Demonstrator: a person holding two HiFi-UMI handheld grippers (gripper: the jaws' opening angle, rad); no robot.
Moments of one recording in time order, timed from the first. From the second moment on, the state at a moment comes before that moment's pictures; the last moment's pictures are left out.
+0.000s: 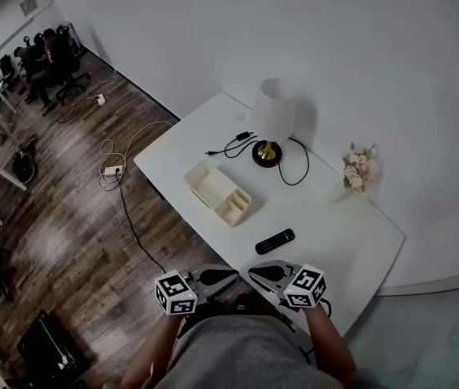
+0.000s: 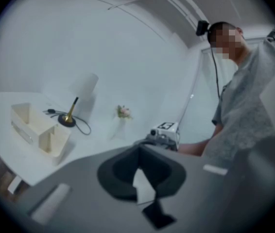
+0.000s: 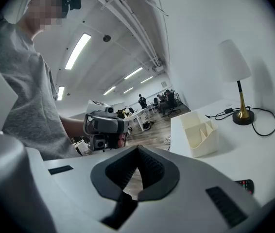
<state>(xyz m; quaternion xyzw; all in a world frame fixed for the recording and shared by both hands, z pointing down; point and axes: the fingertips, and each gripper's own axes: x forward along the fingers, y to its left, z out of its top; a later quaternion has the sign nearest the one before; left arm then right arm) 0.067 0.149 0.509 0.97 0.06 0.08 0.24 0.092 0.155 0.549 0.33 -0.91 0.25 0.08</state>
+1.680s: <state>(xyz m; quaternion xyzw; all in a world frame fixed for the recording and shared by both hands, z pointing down) 0.062 0.160 0.531 0.95 0.07 0.11 0.27 0.163 0.166 0.677 0.46 -0.77 0.37 0.24</state>
